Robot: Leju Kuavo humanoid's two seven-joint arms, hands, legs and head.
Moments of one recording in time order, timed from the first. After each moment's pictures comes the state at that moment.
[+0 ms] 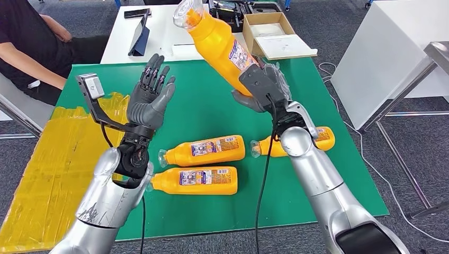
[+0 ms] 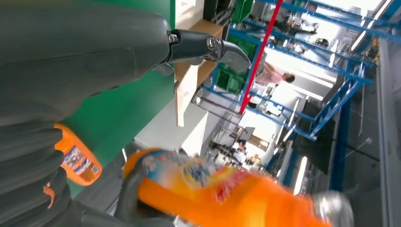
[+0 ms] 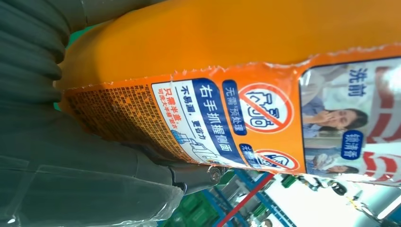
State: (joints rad) left arm -0.53 -0.11 -0.39 -1.46 0.63 0.13 -0.07; right arm -0.70 -0.02 0.45 -1.28 0.29 -0.11 0.12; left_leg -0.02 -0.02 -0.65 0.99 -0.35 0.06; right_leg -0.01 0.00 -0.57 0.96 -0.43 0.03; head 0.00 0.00
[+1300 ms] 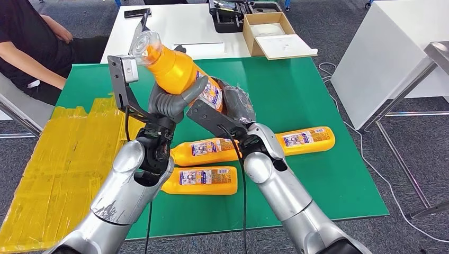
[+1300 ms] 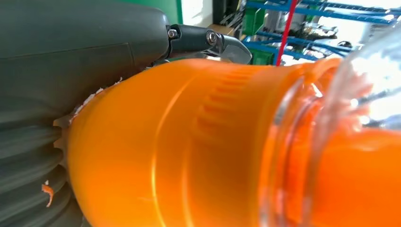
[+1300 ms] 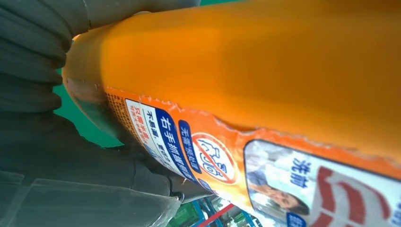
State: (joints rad) left arm -0.62 -0.17 -0.55 -1.45 0.49 0.35 0.07; right arm -0.61 0.14 0.56 -1.31 0.57 -0.08 0.17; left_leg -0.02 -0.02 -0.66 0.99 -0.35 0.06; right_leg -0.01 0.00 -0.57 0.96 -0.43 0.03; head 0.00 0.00
